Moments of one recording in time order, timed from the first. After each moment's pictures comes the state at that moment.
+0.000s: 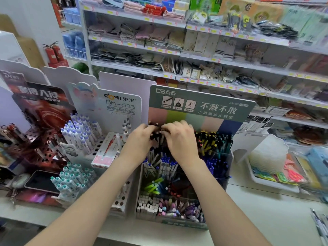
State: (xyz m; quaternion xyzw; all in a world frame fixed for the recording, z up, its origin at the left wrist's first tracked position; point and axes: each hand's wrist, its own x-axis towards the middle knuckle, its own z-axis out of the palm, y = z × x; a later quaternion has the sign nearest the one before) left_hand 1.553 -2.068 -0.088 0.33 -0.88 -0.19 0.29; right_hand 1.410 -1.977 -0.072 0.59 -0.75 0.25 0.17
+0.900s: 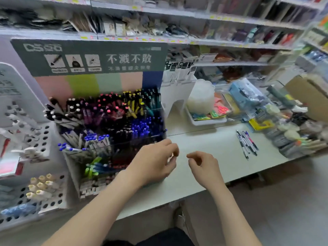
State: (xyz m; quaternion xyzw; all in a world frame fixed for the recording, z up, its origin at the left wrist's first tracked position) left_hand 1.454 -1.867 -0.128 -0.03 -0.96 -0.26 0.11; right_hand 1.359 -1.670 -0.156 0.15 -0.92 0.34 -0.15
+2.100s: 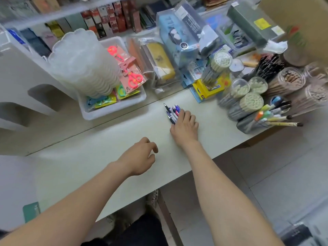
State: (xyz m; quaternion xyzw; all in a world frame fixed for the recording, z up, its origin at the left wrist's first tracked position) left_hand 1.078 -1.586 -0.310 0.06 -0.92 -0.25 -0.31; right_hand 0.937 -1.429 -0.387 0.11 -0.99 0.06 -0.11
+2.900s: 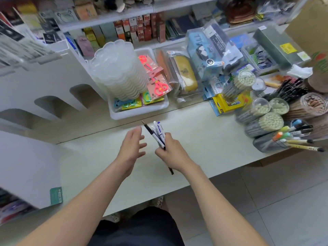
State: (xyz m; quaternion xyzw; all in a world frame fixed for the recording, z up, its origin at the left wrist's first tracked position) left_hand 1.102 -1.623 -0.271 0.47 -0.58 -0.66 -0.02; right_hand 1.016 -1.478 -0.308 0.24 -0.84 0.32 -0.35
